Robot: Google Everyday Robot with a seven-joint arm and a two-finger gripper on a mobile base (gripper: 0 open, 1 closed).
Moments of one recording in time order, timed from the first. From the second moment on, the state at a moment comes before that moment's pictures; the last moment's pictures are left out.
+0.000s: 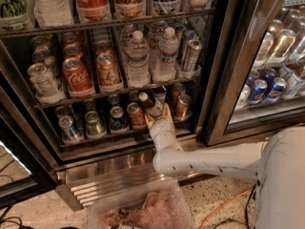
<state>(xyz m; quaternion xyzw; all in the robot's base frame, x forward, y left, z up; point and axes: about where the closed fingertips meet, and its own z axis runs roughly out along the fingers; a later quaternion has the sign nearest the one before) 0.718 -0.028 0.621 -0.17 0.70 -0.05 0.69</state>
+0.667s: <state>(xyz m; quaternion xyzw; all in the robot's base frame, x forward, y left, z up) 0.728 -0.021 0.615 -0.18 0.70 -0.04 0.69</state>
